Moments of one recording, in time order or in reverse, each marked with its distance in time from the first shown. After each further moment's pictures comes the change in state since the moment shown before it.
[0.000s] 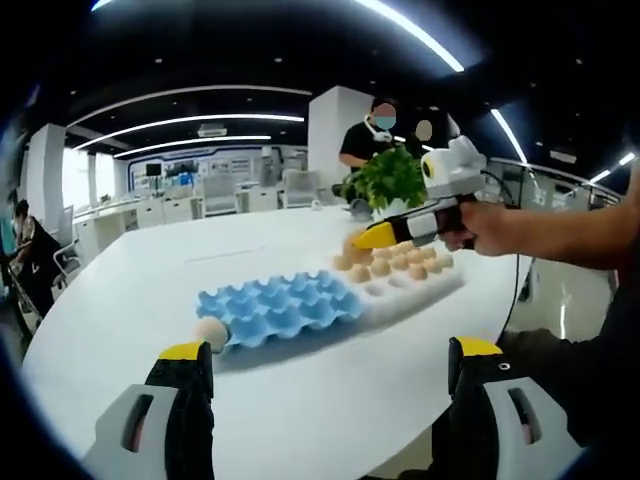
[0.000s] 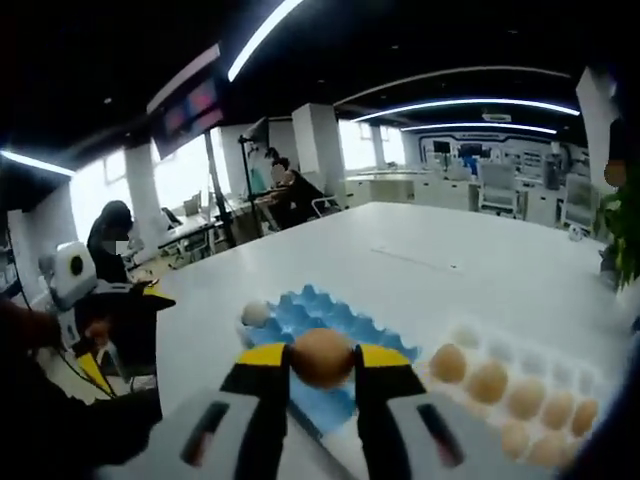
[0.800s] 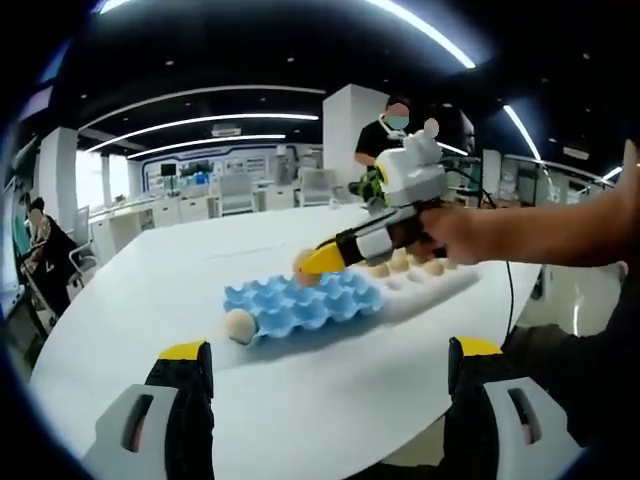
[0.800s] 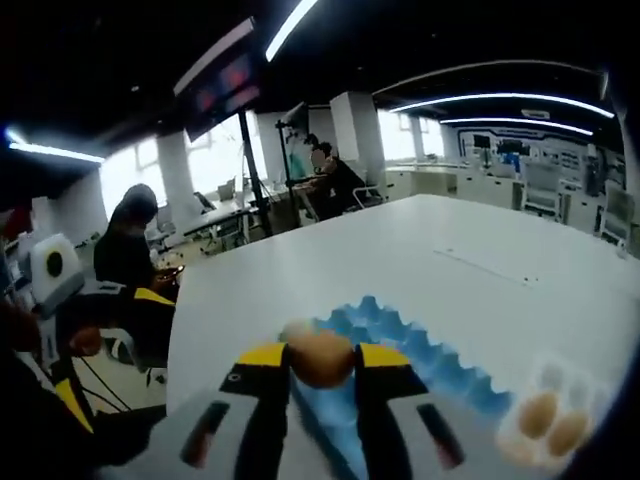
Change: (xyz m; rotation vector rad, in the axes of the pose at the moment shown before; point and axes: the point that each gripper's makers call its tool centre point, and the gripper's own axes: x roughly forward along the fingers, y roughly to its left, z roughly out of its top) left arm -0.018 0.021 -0.003 0.004 0.008 0.074; right arm 0.090 0.054 -0.007 -0.066 0.092 0.146
